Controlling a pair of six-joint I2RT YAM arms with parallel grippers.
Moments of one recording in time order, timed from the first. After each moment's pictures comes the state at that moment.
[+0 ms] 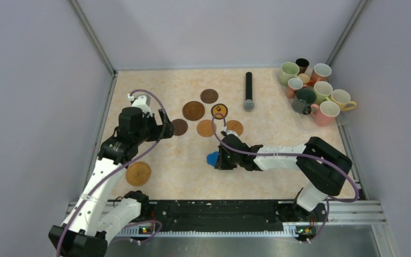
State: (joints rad) left arm -0.27 0.88 0.92 -0.61 0.05 -0.39; right arm 0.95 1.61 0.72 0.04 -0.04 0.85
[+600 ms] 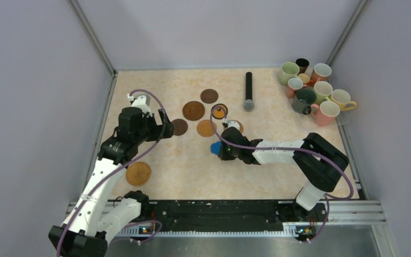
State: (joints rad) left arm -0.27 0.88 0.92 -0.61 0.04 -0.39; right arm 0.89 1.65 0.78 0.04 0.11 0.71
